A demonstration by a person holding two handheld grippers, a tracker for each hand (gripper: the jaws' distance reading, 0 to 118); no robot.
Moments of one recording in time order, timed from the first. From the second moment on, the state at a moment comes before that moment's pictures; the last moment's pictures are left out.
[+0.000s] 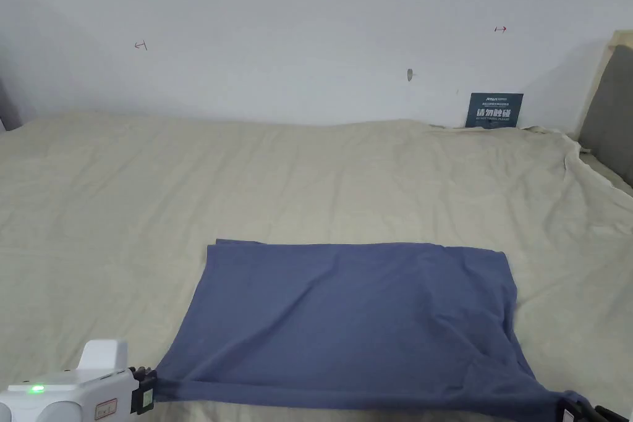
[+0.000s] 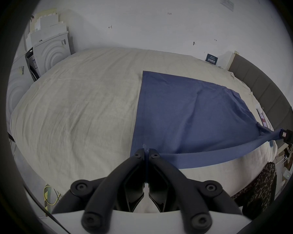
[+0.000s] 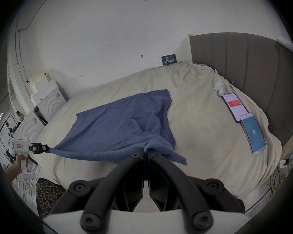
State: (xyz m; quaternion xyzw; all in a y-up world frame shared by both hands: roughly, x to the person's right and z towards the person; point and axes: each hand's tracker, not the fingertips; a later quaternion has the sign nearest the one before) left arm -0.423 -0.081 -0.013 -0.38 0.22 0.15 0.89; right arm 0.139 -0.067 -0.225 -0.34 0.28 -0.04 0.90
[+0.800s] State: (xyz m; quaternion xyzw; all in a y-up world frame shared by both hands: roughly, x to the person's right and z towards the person) left arm -0.398 -0.159 -0.006 -0.45 0.26 0.16 0.84; right arm 0.131 -0.177 -0.221 -0.48 0.19 -0.01 0.86
